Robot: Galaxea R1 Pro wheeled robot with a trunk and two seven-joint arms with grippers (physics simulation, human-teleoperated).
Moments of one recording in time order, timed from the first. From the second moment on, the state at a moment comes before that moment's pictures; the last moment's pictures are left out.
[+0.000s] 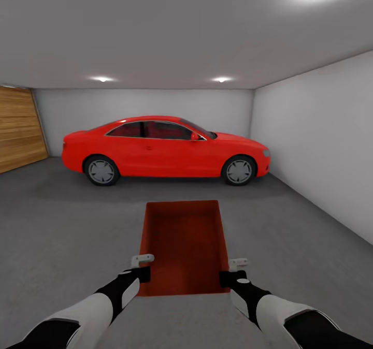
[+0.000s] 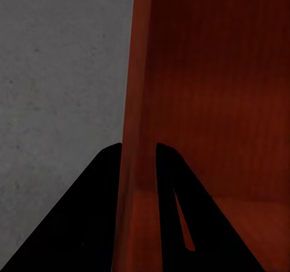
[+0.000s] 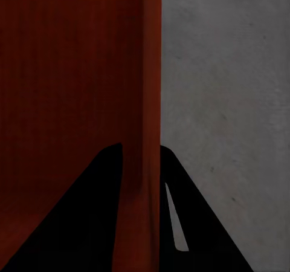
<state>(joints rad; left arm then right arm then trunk) -0.77 -0.09 -0.06 -0.13 0.18 0.09 0.15 -0.80 0.12 0.26 0.02 -0.20 -0.09 -0.14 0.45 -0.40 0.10</state>
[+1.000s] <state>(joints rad) -0.77 -0.09 -0.06 -0.13 0.18 0.08 0.15 -0.80 0.12 0.26 0.02 -0.20 -0.09 -0.14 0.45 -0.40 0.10</state>
